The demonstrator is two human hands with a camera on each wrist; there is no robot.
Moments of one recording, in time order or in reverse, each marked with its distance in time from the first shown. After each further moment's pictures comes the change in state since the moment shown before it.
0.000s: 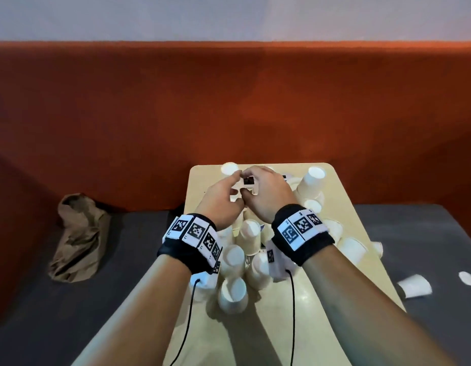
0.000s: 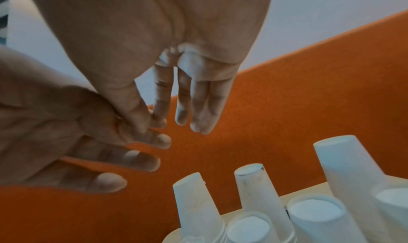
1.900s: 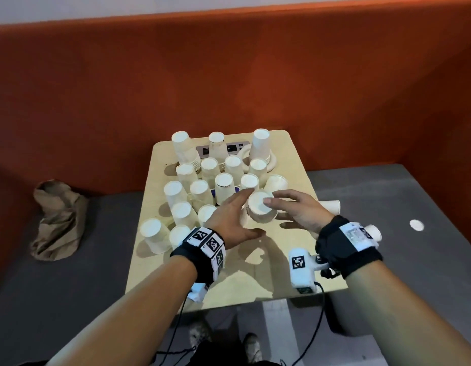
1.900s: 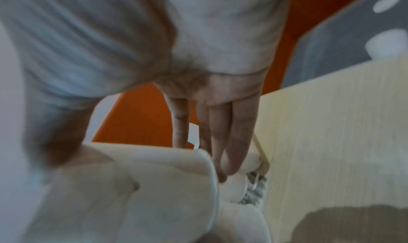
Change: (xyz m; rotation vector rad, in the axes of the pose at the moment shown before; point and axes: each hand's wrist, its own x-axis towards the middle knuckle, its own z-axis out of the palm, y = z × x) left_hand -0.091 0.017 0.165 0.285 -0.179 0.189; right_hand -0.177 0.145 -0.087 0.760 -0.213 0.578
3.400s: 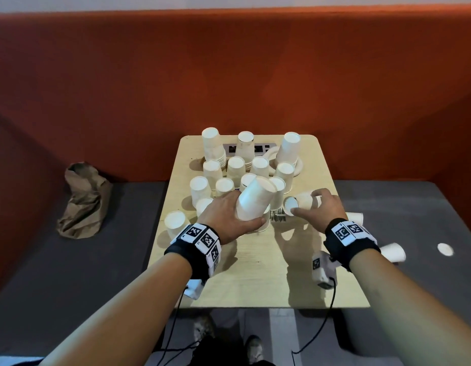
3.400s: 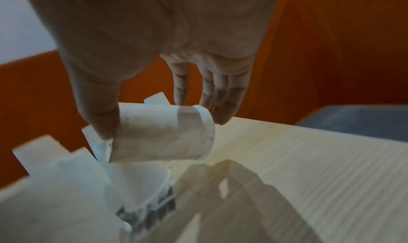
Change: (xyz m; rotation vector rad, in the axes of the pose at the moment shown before) left_hand -0.028 -0.015 -0.050 0.092 0.138 -0.226; right_hand 0.070 0.027 -0.002 -0.628 0.363 -0.019
